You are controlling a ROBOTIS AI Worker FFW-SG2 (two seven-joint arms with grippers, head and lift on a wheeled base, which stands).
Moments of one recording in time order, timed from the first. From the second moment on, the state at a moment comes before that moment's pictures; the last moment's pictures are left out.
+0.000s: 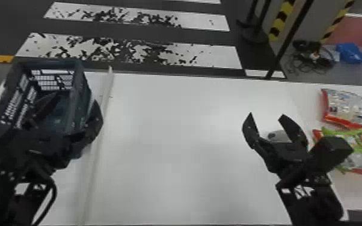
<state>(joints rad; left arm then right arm) 0.51 0.00 0.09 -2.14 -0.01 0.06 -0.27 0.49 -0.10 -0.08 -1.97 -0.23 0.00 0.09</state>
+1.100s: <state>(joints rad) 0.65 0.00 0.05 -2.18 -0.02 -0.02 -0.22 0.59 -0.05 0.04 -1.98 -0.06 -0.22 0.04</state>
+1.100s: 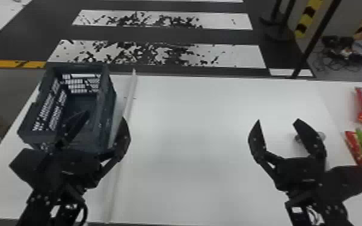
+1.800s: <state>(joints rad) 0.65 0.00 0.03 -2.18 -0.04 -0.01 -0.20 0.61 -0.04 0.05 -1.97 -0.07 -0.27 0.04</state>
